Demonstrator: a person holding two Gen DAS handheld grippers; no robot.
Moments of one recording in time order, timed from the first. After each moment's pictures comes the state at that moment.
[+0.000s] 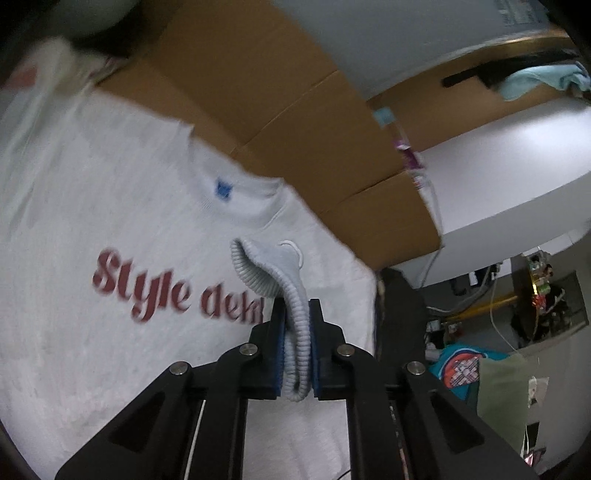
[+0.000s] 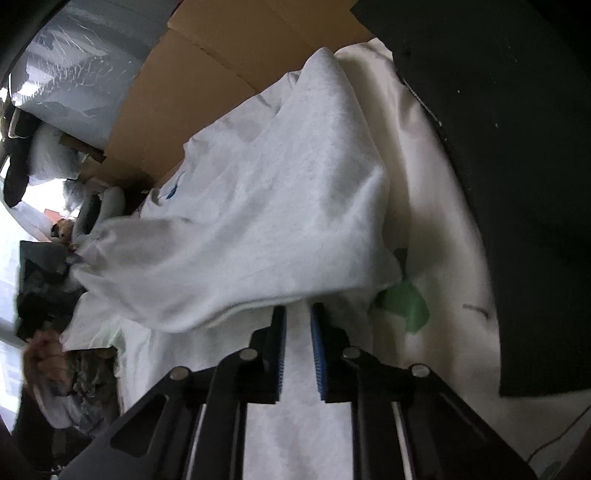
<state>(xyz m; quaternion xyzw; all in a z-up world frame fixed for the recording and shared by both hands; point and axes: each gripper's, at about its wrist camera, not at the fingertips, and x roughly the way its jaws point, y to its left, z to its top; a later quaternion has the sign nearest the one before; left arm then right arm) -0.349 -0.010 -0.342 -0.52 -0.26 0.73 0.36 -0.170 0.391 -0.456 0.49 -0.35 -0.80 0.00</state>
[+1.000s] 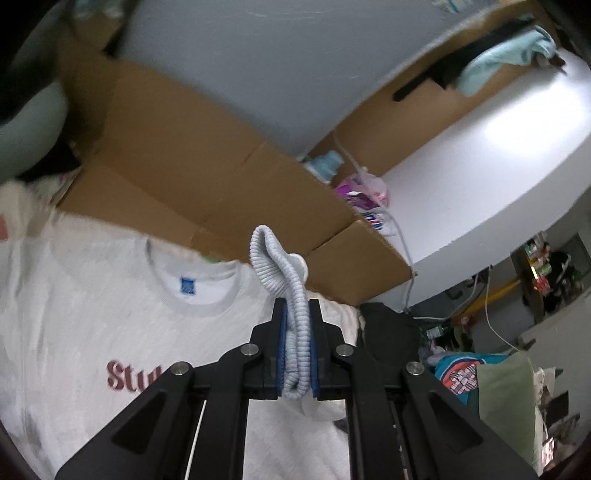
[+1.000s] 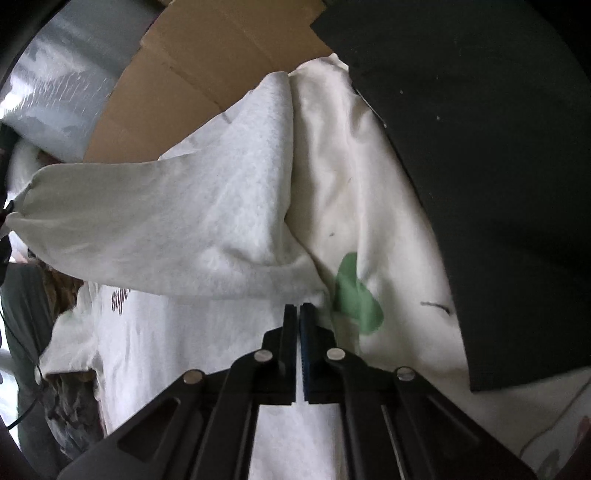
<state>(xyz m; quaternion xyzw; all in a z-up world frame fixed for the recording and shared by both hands) -0.392 -0.002 -0.258 -0.48 -0.21 0.77 0.37 -0.150 0.398 -0.455 0.48 -0.33 -0.81 -0.06</state>
